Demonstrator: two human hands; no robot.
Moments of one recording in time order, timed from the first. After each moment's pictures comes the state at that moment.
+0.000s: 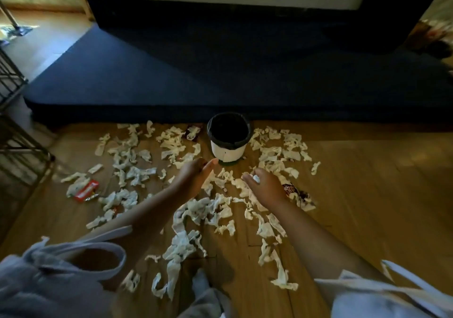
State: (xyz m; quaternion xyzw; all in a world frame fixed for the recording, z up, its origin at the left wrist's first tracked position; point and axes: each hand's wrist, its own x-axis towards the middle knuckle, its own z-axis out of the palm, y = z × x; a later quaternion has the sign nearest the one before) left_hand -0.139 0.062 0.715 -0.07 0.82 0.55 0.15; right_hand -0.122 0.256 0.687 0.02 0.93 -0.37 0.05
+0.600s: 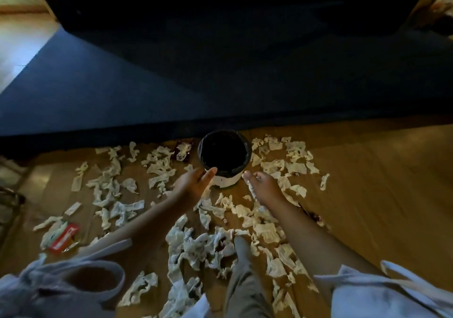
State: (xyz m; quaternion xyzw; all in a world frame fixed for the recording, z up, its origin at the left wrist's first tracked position) left_hand -0.398 0.089 0.690 -0.04 0.87 0.45 0.19; right_hand -0.382 0.278 0.659 0.18 0.80 -0.56 0.13
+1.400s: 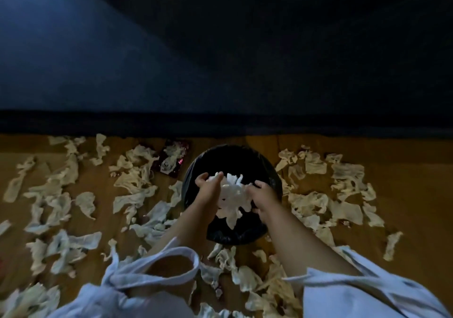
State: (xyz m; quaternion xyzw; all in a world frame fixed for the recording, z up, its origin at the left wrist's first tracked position) left_hand -0.790 0.179 0.353 -0.40 0.61 0.66 0.18; right_hand -0.790 0.305 0.327 0.35 0.65 -0.61 0.29
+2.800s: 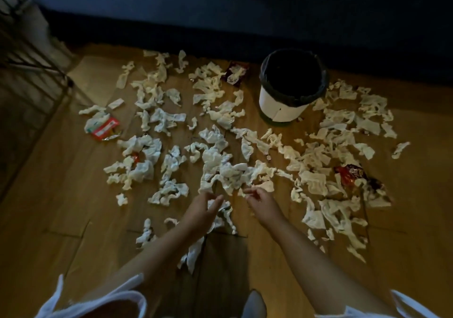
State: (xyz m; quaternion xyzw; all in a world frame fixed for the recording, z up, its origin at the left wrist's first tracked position) left_hand -0.166 -0.036 0.419 -0.19 0.82 0.47 0.25; right_hand -0.204 0.128 0.396 0.12 0.79 -0.52 0.31
